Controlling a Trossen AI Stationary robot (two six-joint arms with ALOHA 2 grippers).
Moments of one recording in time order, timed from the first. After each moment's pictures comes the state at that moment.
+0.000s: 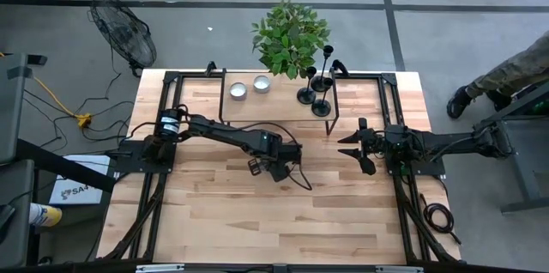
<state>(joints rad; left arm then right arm) -0.08 2.07 1.60 -0.78 -0.12 1.11 -0.04 0.30 0.01 0.03 0.01 0.11</state>
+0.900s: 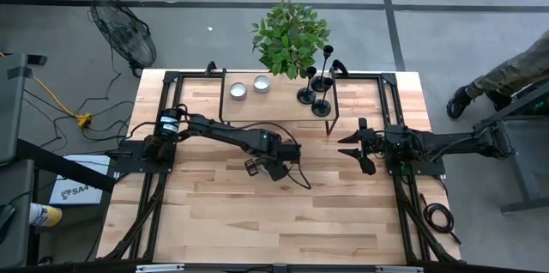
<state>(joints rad) -0.08 2.07 1.60 -0.85 -0.11 1.06 -0.04 0.30 0.01 0.03 0.01 0.11</state>
